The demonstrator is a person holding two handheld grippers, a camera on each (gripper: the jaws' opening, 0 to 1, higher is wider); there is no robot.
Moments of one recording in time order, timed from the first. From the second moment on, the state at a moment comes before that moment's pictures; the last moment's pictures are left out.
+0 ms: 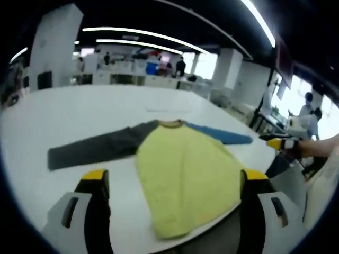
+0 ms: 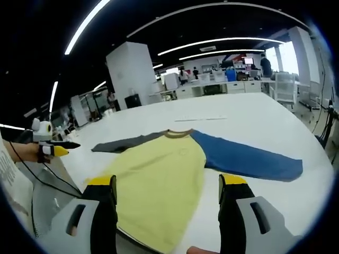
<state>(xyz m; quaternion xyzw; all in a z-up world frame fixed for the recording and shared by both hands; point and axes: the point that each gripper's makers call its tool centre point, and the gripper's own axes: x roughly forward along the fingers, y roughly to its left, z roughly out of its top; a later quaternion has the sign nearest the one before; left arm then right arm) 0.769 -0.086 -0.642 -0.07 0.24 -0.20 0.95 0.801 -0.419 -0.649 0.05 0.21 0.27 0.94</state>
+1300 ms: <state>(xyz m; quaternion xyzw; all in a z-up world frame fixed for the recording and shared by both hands) 0.753 -0.149 -0.629 -0.03 0.26 -0.31 0.91 0.893 -0.603 -0.699 0.14 0.24 0.02 0.96</state>
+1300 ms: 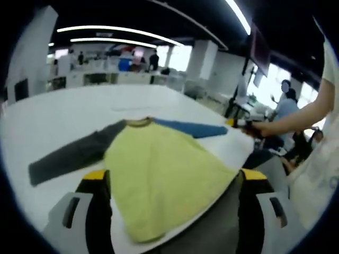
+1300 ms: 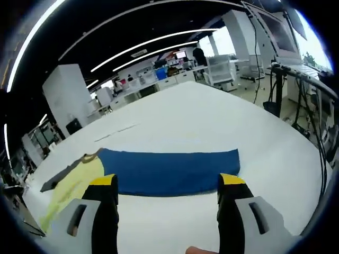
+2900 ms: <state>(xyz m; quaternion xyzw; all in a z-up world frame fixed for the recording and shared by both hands) 0.748 -0.175 -0.641 -0.03 0.31 -0.33 0.89 0.942 -0.721 -0.781 0.15 0.33 -0.12 0.92</state>
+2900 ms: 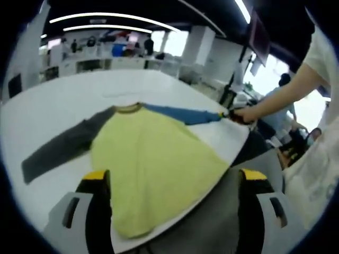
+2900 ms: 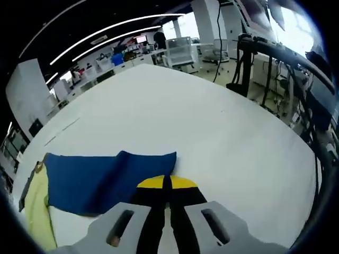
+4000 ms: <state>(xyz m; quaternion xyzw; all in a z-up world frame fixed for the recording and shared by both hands) 0.740 -0.165 -0.634 -0.06 0.28 -0.33 0.90 0.974 -0.672 -0.602 0.25 0.16 -0.03 0.95</state>
